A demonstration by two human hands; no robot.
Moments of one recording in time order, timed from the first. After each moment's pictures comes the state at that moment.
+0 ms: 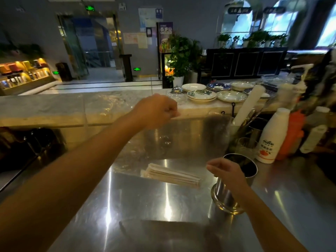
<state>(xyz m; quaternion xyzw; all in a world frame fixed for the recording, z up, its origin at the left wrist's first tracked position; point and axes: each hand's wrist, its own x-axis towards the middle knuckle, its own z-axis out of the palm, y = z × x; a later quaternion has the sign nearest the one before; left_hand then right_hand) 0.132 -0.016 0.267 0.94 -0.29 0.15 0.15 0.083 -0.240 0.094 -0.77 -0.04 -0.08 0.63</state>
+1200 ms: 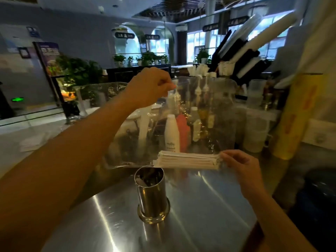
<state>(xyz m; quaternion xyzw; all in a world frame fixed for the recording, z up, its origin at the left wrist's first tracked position) 0.128 -0.242 0.351 0.77 -0.54 0.19 0.29 -0.057 -0.407 0.149 -0.66 0.17 -0.42 0.60</state>
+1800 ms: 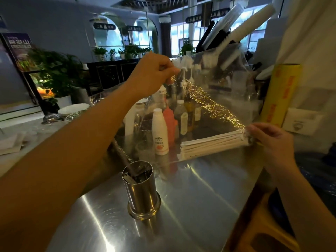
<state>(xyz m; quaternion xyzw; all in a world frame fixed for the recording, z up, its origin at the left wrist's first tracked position) 0.114 -0.281 0.348 0.70 -0.57 0.16 0.39 -0.109 -0.442 0.200 -0.61 0.24 -0.51 0.55</state>
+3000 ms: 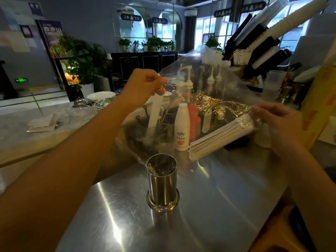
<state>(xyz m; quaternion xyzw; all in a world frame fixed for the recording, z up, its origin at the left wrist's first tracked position) 0.189 -0.210 0.297 0.73 -0.44 0.09 0.52 -0.032 -0.435 0.228 -0.67 0.18 -0.50 0.52</state>
